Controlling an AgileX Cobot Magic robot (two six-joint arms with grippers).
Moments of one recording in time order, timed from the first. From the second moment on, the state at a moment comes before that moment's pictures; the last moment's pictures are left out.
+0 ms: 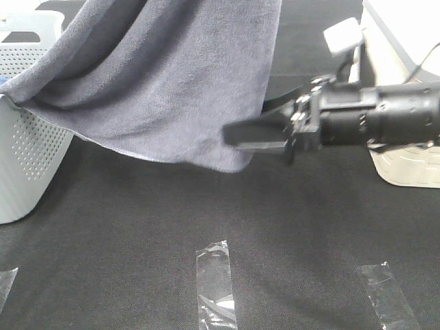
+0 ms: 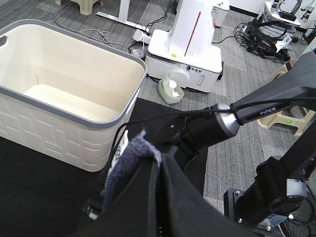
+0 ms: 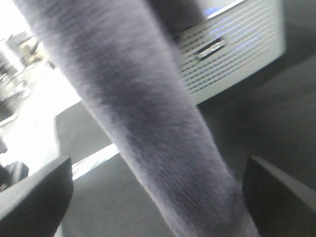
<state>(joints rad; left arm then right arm) -0.47 1.82 -2.18 -0.91 1.22 0.60 0.25 1.71 -0.71 1.72 1.00 -2.06</state>
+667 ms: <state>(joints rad) -0.47 1.82 -2.18 -0.79 1.17 0.60 0.26 1.71 -0.71 1.58 0.96 -1.98</state>
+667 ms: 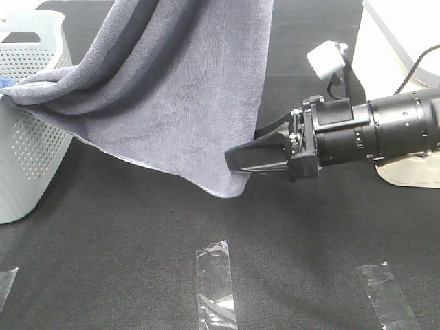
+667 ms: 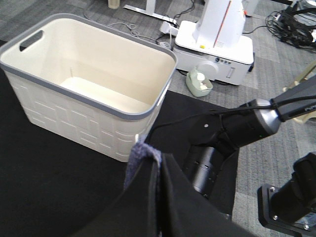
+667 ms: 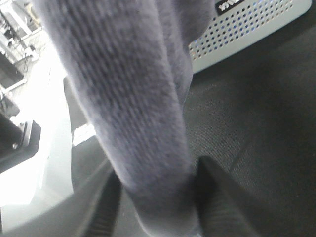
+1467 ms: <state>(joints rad) -0.47 1.82 -2.18 -0.37 1.05 0.28 0.26 1.71 -0.78 1.49 0.96 -1.58</state>
